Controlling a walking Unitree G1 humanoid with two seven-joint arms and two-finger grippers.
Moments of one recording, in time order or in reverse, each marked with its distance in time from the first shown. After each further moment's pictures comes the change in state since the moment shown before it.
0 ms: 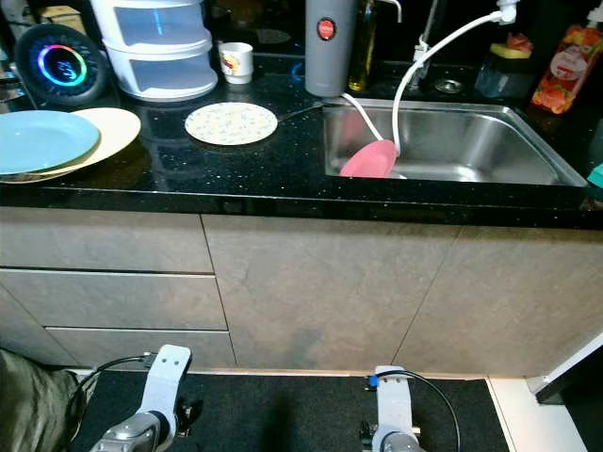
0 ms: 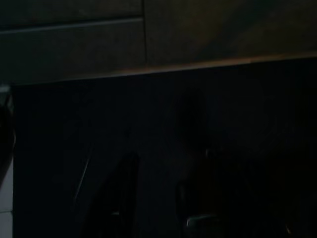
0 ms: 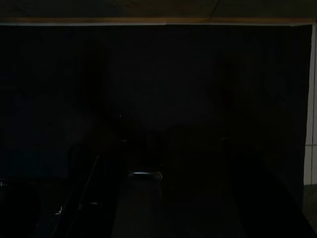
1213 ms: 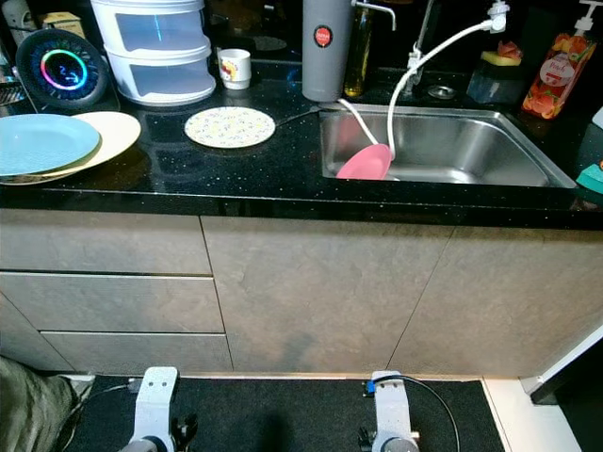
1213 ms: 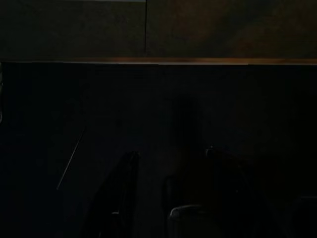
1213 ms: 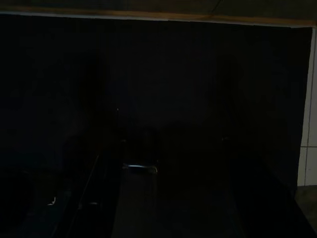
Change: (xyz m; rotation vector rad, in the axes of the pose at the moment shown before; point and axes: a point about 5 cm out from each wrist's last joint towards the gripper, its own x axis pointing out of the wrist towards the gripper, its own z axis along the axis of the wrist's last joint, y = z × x) left arm -0.005 -0.010 -0.021 -0.088 -0.004 0.027; right arm -0.001 -0.004 -0.005 -0.038 0.013 0.029
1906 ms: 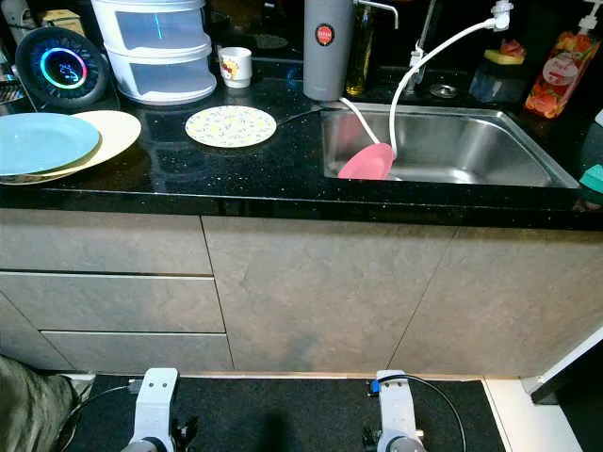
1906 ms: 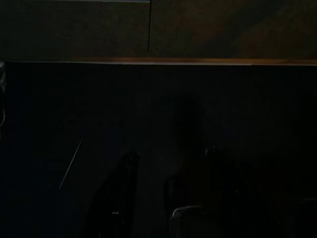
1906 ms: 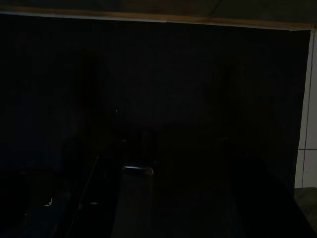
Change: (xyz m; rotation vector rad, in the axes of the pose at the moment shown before) left arm 0.000 0.001 0.001 0.001 -0.003 0.011; right arm 0.000 -0.004 0.000 -0.016 -0.007 0.006
